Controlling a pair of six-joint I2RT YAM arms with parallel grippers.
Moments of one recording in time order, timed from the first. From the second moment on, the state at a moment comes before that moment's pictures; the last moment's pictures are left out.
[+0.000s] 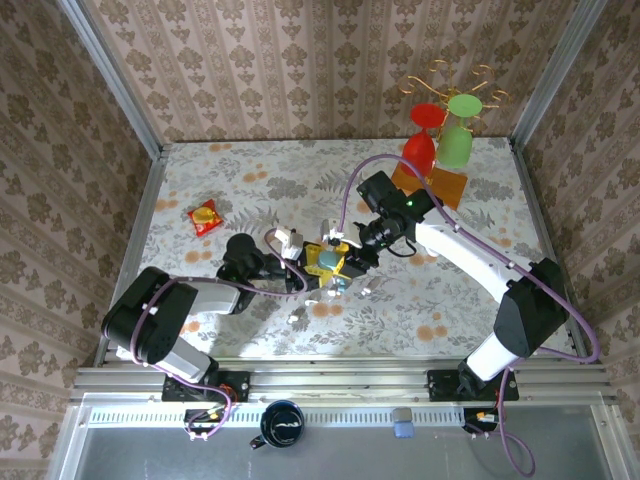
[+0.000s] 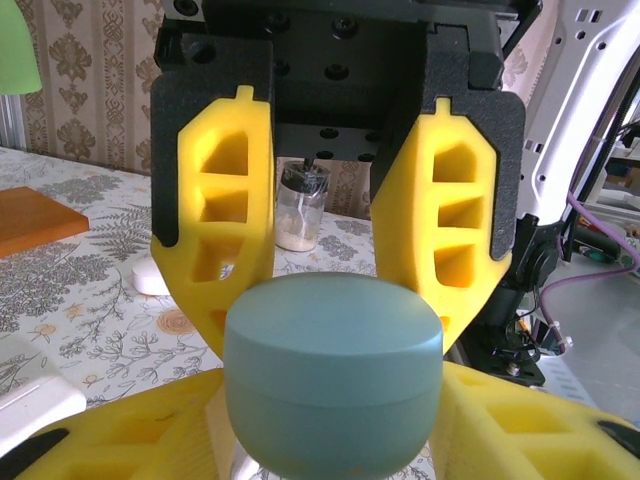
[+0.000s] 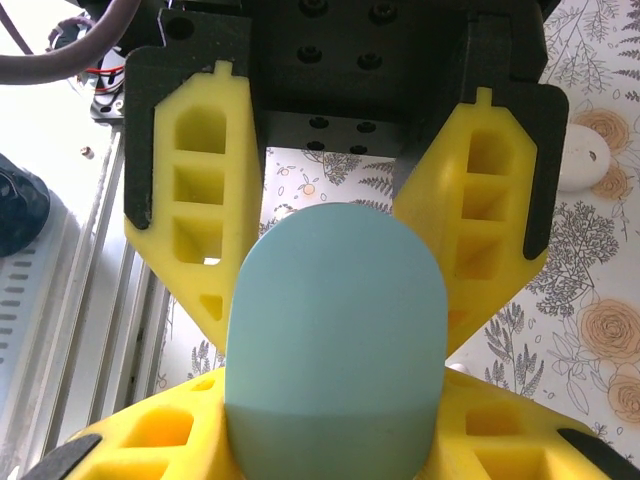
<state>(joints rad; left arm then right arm) -0.57 1.53 0.43 1.15 1.09 -0.23 0.59 1.59 1.37 -0.93 -0.66 -0.81</state>
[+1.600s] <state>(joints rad) -0.57 1.52 0.42 1.13 1.08 -0.17 0.59 1.60 1.38 -0.93 -0.66 -0.82</state>
